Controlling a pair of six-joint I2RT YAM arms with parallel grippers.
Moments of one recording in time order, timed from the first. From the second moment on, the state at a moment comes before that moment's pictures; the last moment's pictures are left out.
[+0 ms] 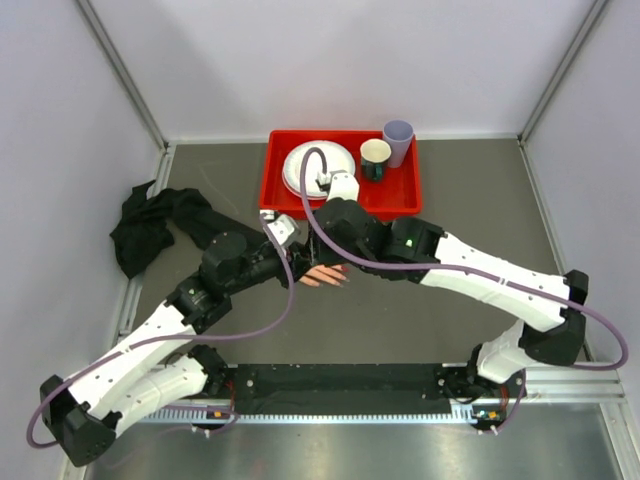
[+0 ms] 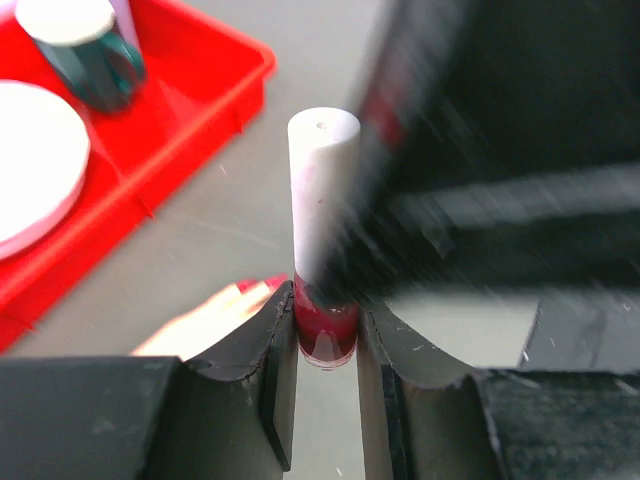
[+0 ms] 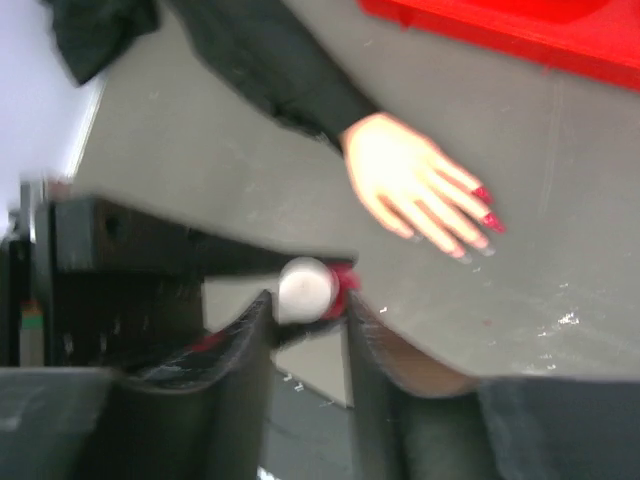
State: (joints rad) left arm -0.71 0.82 0.70 -0.08 0.32 -0.01; right arm 1.20 1.51 1.66 -0.82 0.46 0.72
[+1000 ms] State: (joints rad) left arm -0.70 0.93 0.75 -0.05 1.11 -0.03; right arm 0.96 1.32 1.64 -0.92 -0.65 -0.21
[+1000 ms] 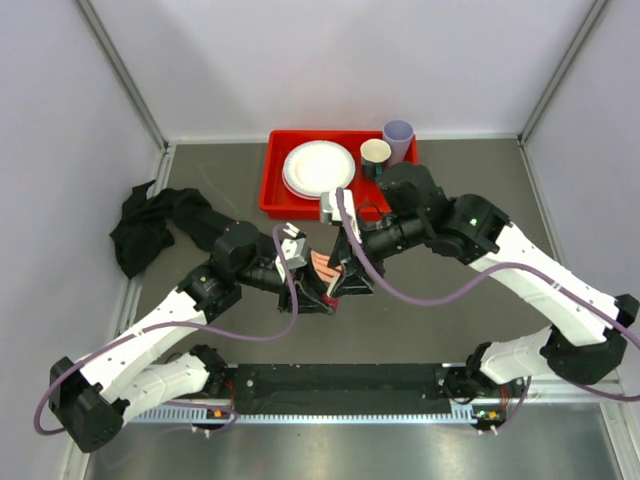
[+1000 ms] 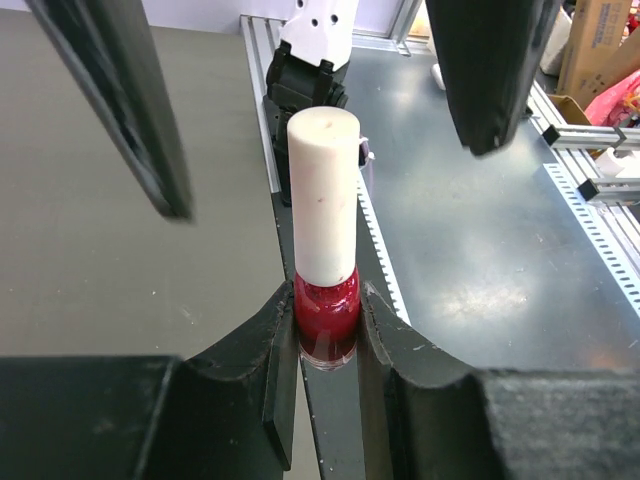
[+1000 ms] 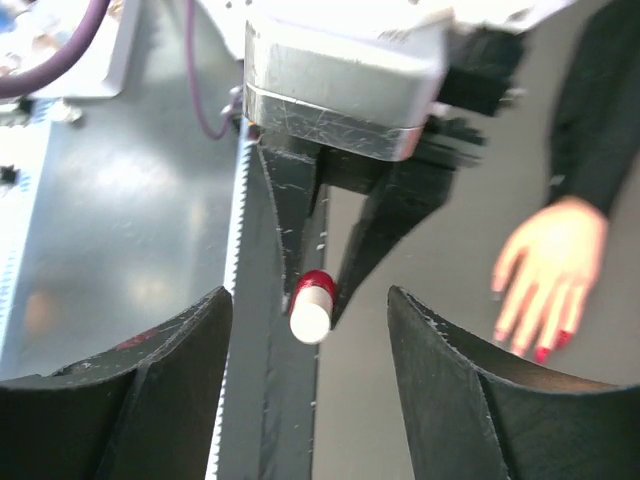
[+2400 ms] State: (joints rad) left arm -0.71 0.87 0.75 -0.10 0.73 -0.02; right arm 0.97 1.32 1.54 -0.81 -0.46 -0.14
